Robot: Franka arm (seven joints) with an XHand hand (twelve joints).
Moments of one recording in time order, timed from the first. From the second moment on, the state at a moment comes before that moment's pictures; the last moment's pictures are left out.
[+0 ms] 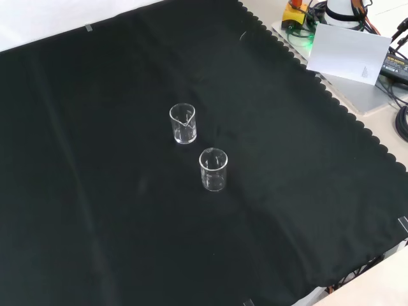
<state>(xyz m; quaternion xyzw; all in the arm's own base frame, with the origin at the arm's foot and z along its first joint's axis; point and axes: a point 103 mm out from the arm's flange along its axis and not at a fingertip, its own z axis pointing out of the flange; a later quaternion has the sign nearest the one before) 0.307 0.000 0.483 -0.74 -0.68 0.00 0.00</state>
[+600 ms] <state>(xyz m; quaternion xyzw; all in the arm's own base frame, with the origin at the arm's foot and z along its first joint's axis) 0.311 -0.003 0.479 -0.74 -0.67 0.01 0.00</state>
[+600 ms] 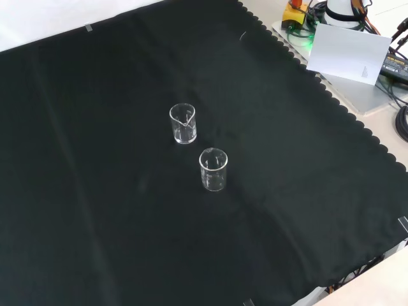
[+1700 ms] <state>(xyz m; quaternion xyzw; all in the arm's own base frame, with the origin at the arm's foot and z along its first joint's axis) 0.403 -0.077 0.372 -0.80 -0.59 0.00 0.08</state>
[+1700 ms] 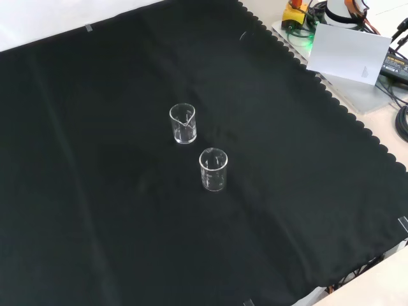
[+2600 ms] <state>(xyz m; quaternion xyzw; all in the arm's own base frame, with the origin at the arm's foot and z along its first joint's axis) 0.442 -0.049 0.266 -0.76 -0.63 0.05 0.14</state>
